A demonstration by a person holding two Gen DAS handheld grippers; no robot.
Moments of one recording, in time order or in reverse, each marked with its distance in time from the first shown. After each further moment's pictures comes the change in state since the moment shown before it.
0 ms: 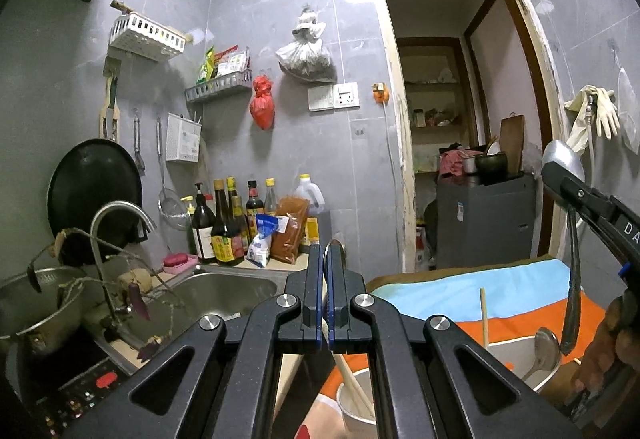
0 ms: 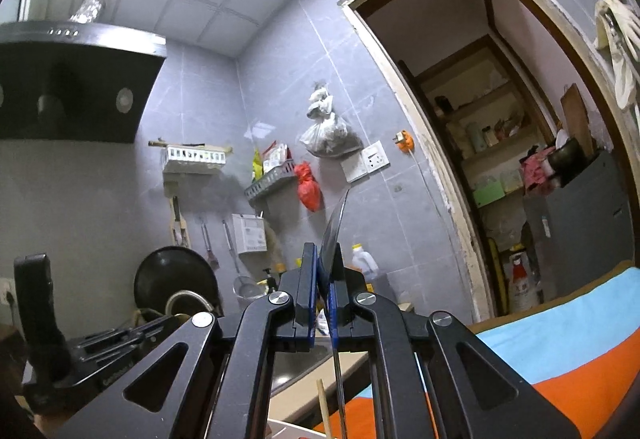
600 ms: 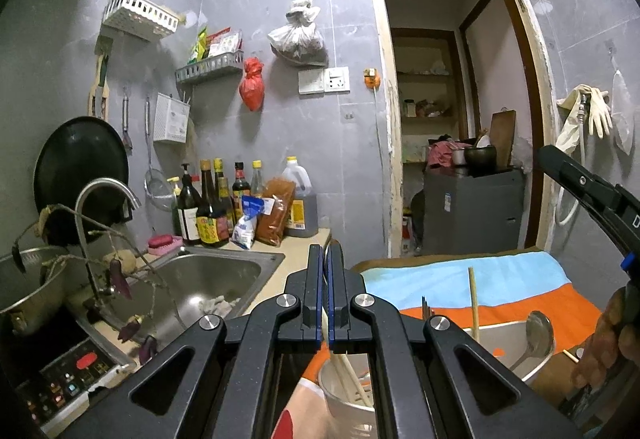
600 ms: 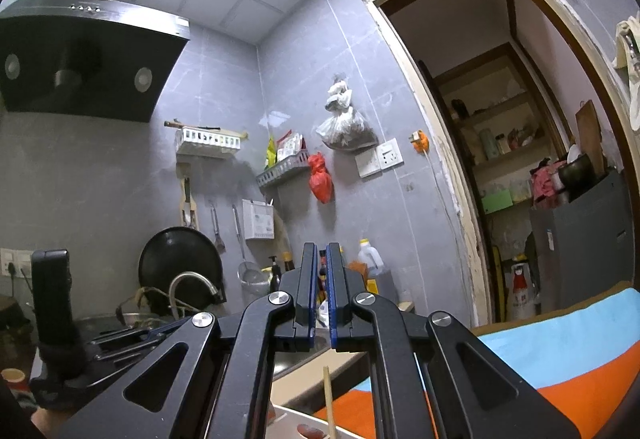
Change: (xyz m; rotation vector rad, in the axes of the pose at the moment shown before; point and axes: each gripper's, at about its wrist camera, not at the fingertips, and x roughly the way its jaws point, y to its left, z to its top) left arm 0.005 0.000 -0.010 -0.033 0.053 -0.051; right arm -0.002 0.008 -0.001 -0.065 0.038 0.032
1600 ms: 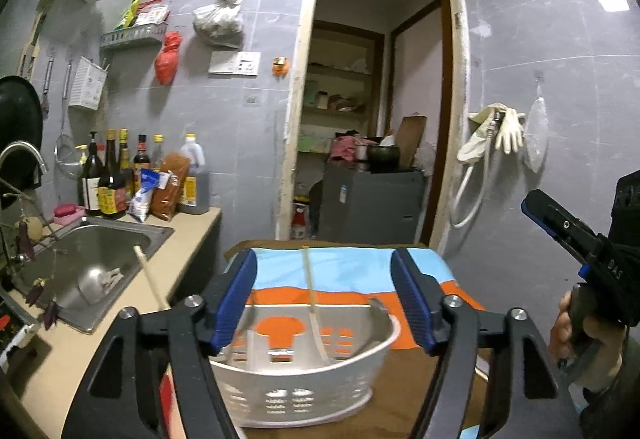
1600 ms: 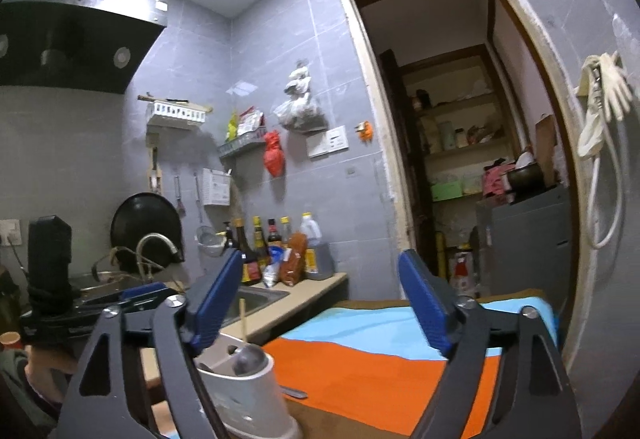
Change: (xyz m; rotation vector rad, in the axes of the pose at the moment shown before) left arm -0.037 -0.051 0.016 -0.094 0.040 -0.365; right arm -0.101 -0.044 0.038 -0.094 0.117 -0.156
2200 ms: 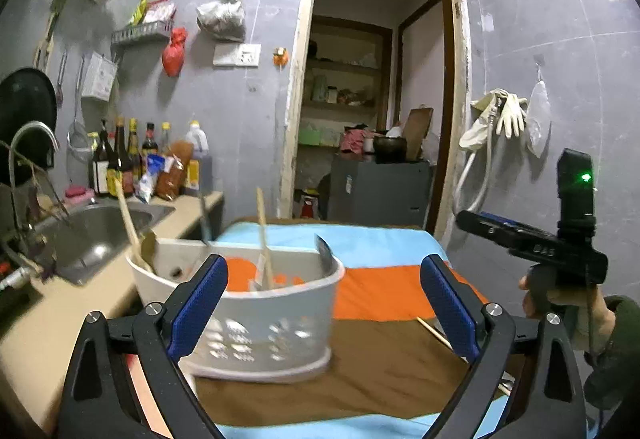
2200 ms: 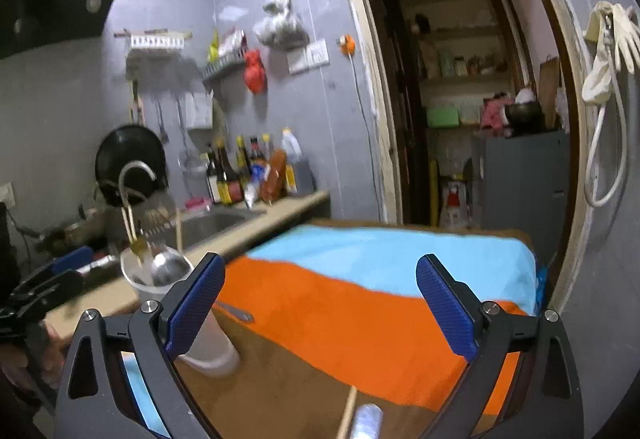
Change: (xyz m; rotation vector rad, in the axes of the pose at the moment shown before) left arm -0.001 -0.058 -0.052 -0.012 0.019 0.069; right arm 0.032 -0.078 -0.037 -0.002 0.334 0.017
